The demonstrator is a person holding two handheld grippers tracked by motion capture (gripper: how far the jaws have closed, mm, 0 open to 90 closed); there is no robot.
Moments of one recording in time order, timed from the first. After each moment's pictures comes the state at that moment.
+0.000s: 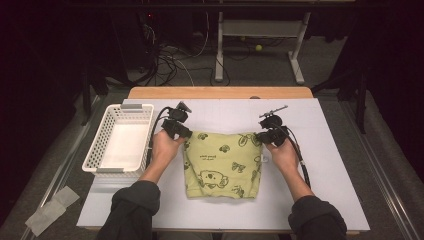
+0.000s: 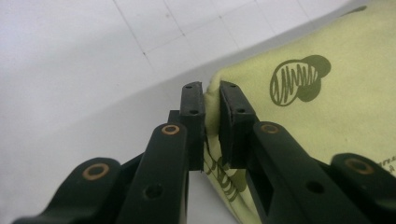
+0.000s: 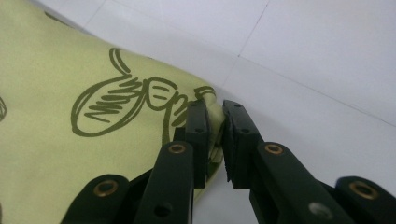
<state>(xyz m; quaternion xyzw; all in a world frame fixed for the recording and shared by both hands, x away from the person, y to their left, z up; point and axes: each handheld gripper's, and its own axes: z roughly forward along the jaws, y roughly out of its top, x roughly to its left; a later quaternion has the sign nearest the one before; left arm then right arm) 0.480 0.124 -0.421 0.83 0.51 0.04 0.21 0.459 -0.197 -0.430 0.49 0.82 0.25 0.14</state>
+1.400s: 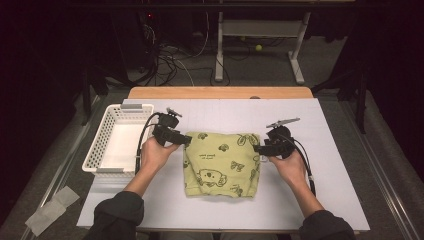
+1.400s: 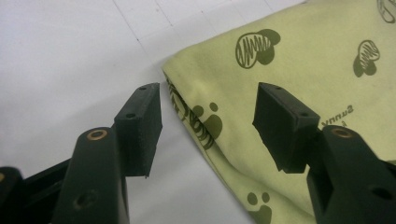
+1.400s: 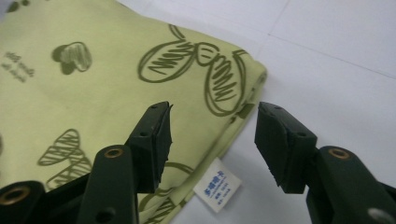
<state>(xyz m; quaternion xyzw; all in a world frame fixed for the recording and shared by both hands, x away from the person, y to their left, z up) 0.444 0.149 -0.414 0.83 0.48 0.04 0.28 0.412 -0.211 -0.425 0.48 0.81 0.32 0.12</state>
